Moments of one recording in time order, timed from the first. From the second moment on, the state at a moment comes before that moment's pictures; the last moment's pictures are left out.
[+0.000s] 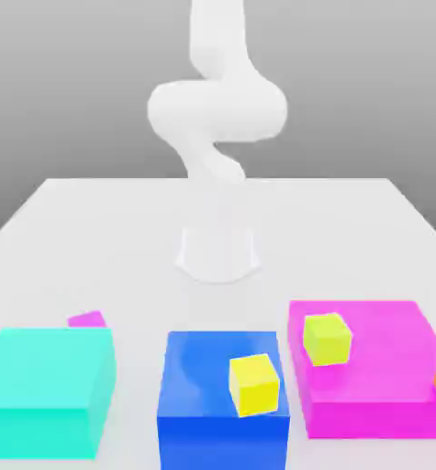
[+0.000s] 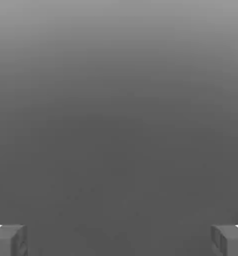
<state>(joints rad) -0.05 -0.76 0.00 -2.33 0.02 2.33 0.89</state>
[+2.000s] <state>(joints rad) -0.73 0.17 0.04 -2.87 -0.06 3.05 2.82</state>
